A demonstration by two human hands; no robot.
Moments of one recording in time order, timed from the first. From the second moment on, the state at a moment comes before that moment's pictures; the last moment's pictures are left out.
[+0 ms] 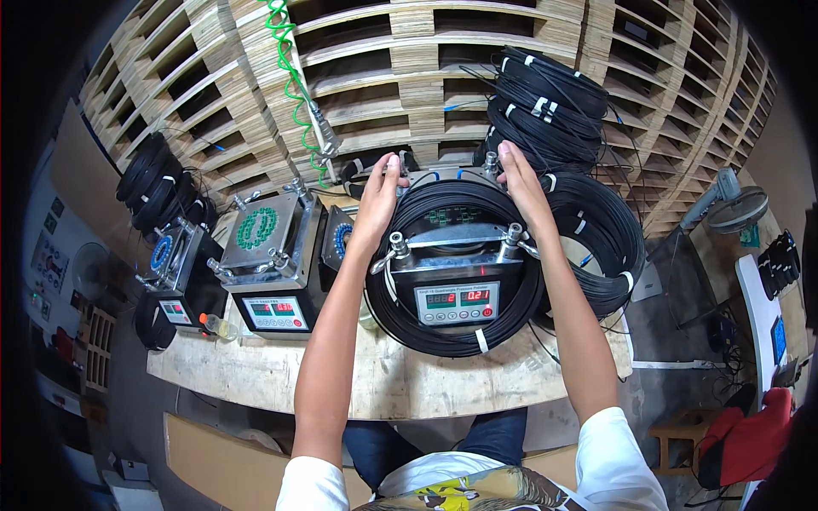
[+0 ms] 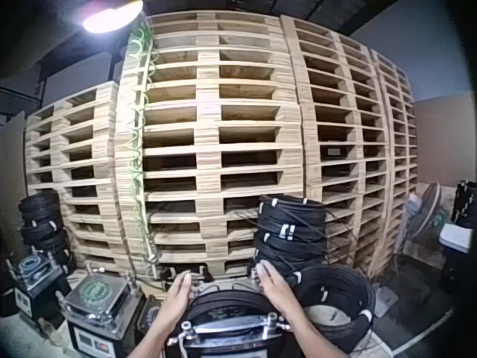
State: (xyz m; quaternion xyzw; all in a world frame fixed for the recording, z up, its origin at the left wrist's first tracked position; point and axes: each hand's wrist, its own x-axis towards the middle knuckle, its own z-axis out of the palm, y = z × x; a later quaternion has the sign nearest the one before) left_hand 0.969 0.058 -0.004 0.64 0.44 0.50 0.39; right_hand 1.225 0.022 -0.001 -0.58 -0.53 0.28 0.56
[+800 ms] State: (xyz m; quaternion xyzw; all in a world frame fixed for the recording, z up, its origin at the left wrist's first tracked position) left_hand 0.969 0.062 -0.007 0.63 0.50 0.47 0.37; right_hand 1.230 0.030 -0.012 -0.59 -0.55 0.25 0.54
